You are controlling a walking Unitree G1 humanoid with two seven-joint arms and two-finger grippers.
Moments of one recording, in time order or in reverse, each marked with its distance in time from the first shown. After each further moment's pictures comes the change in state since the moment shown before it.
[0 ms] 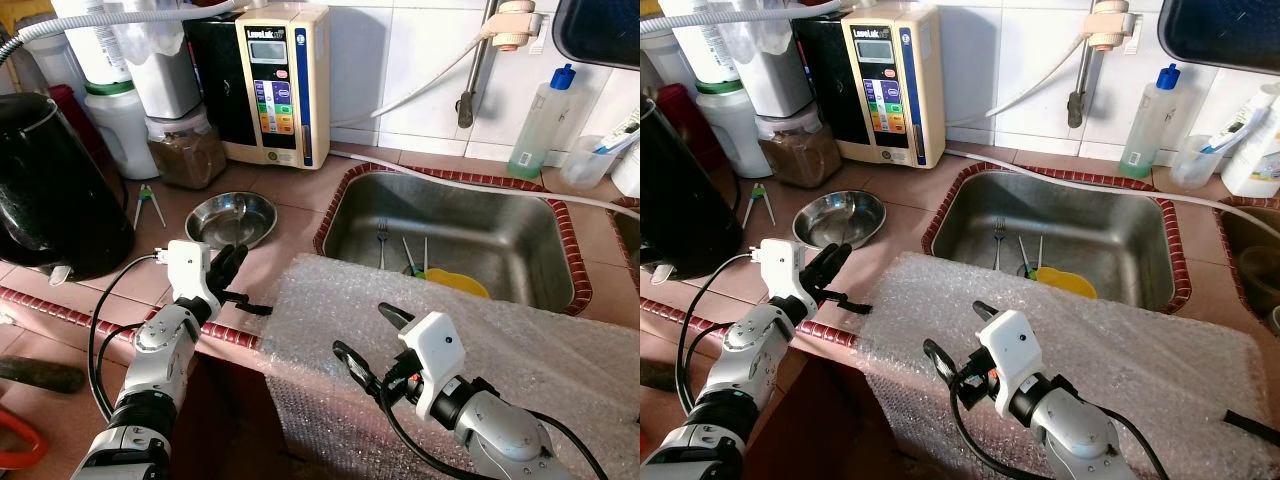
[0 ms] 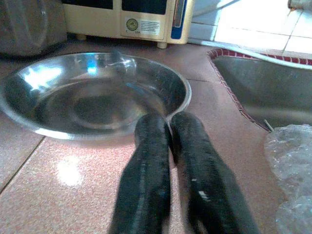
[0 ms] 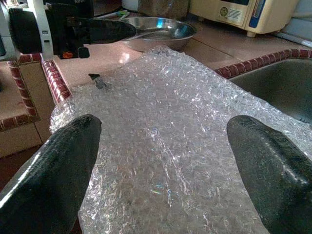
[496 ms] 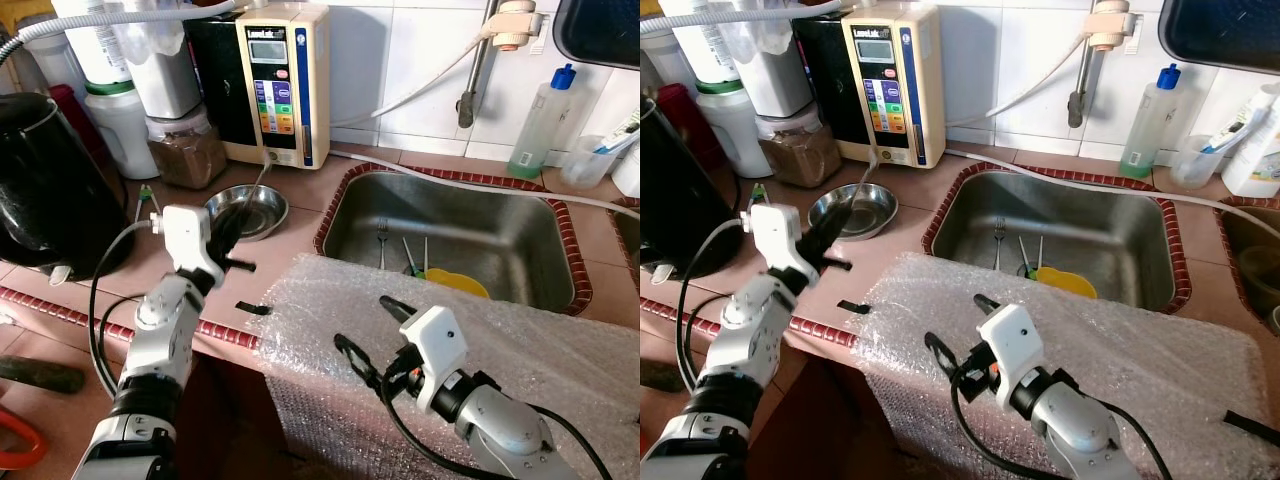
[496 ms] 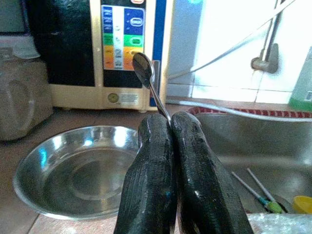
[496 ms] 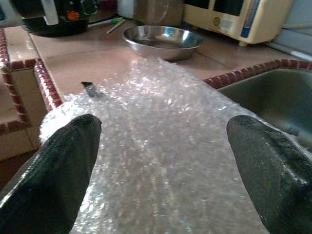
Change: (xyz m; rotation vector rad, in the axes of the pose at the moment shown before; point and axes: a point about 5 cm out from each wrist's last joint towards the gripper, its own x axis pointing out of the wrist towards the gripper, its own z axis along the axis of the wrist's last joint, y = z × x) left arm 0.014 -0.015 0.049 0.029 -0.191 -0.070; right arm 0.002 -0.006 0.006 -0.023 -0.025 -0.015
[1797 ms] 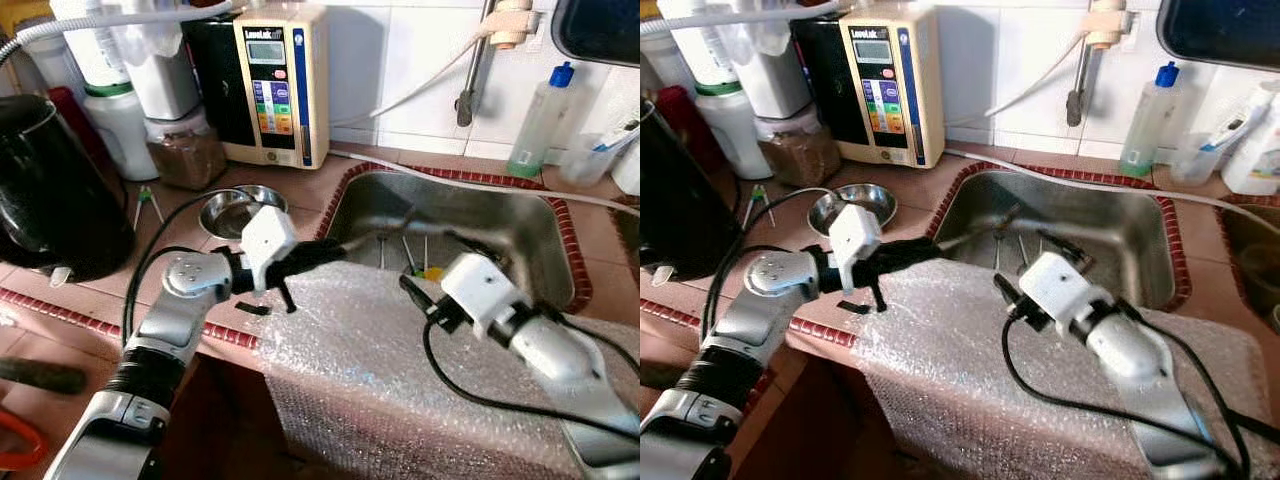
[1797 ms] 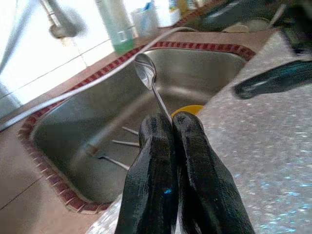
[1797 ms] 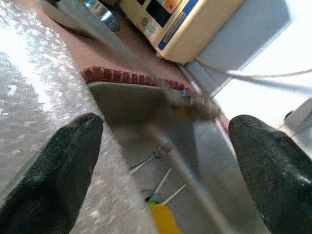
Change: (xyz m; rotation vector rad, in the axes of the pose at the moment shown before) left arm 0.012 -0.068 0.020 0.337 0.162 -0.813; right arm 0.004 -0.088 0.030 -0.561 0.049 -0.154
